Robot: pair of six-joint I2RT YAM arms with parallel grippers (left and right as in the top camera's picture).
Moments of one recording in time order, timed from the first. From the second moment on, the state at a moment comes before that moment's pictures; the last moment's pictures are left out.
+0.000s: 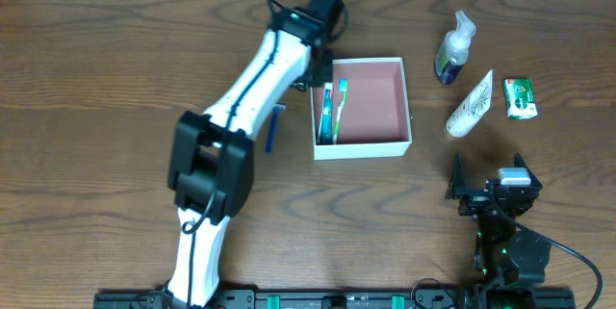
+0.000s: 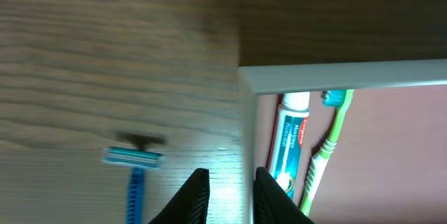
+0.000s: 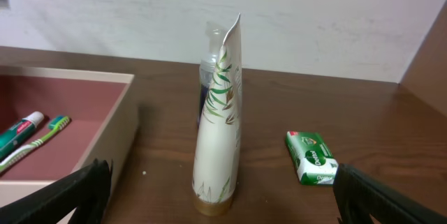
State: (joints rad) left arm -0.46 2.21 1.98 -1.10 -0.08 -0.46; right arm -0.03 0.01 0.01 -0.07 -0.01 -0.06
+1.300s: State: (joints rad) left arm -0.24 1.98 1.55 -1.11 0.05 -0.27; right arm -0.03 0.01 0.01 -0.07 -0.01 -0.06
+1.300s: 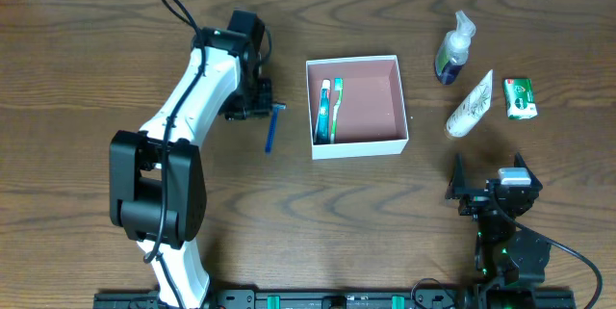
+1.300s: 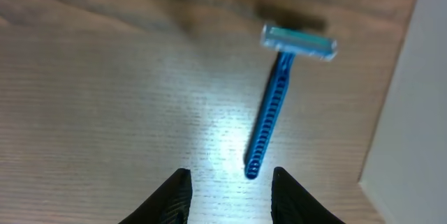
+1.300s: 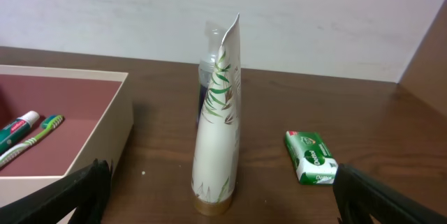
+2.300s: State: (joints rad) left arm -0.27 2.03 1.48 -0.97 0.05 -0.12; right arm -0.03 0.01 0.01 -0.07 -0.01 -0.06
